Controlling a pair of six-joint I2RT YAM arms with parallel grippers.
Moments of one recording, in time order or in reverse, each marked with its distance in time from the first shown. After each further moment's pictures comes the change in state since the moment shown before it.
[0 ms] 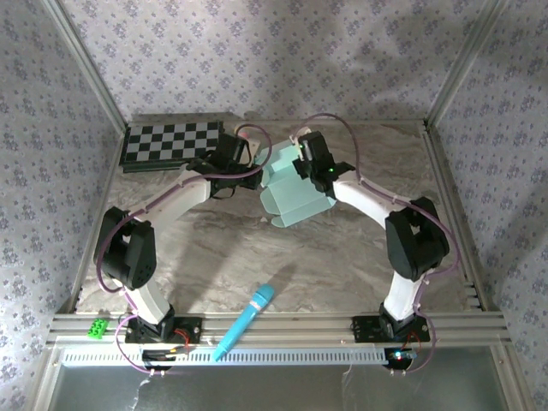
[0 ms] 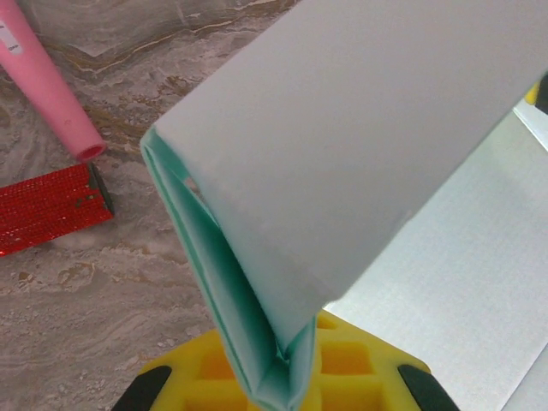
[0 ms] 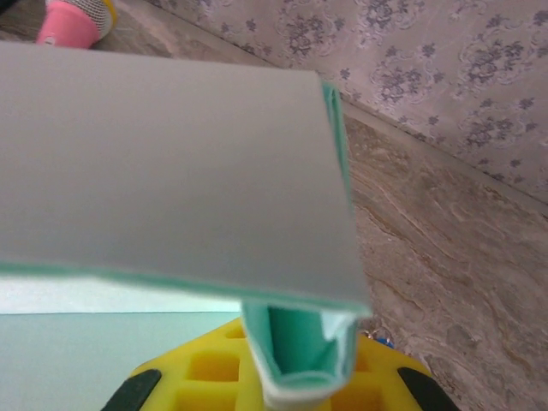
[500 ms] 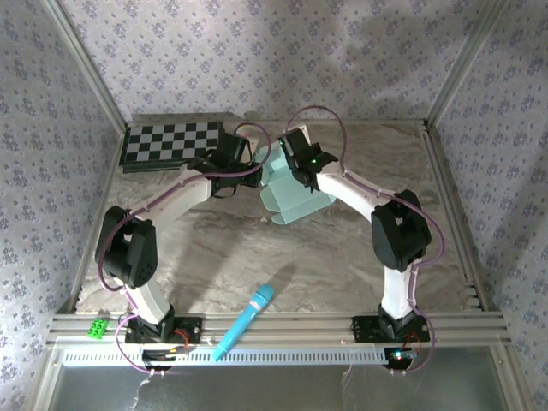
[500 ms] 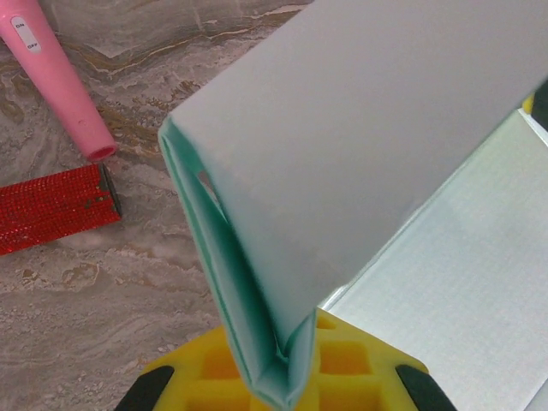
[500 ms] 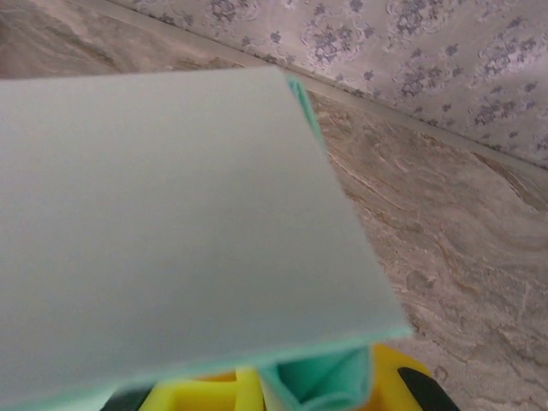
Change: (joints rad) left arm -0.001 0.012 0.013 0.008 -0.019 -0.050; right arm 0.056 0.126 0.215 -0.244 0.249 0.201
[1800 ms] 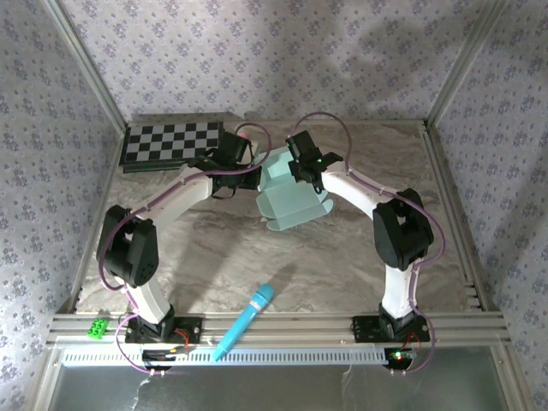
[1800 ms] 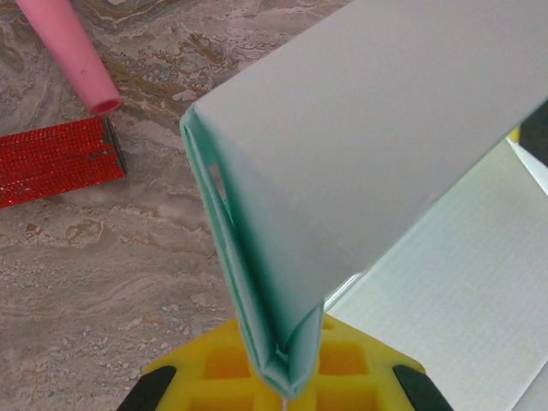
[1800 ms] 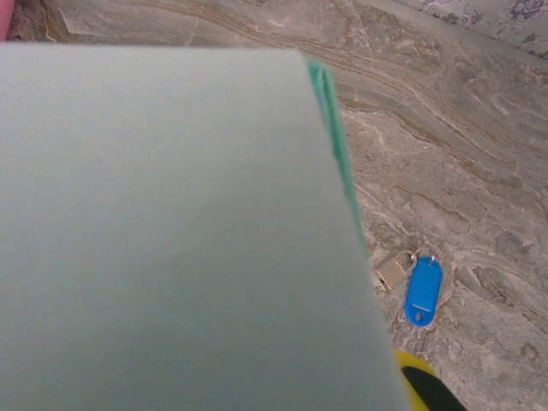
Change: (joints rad) left arm -0.002 0.011 0.033 -0.106 -0.011 -0.020; right arm -0.040 -0.014 -0.047 -0.048 -0.233 0.035
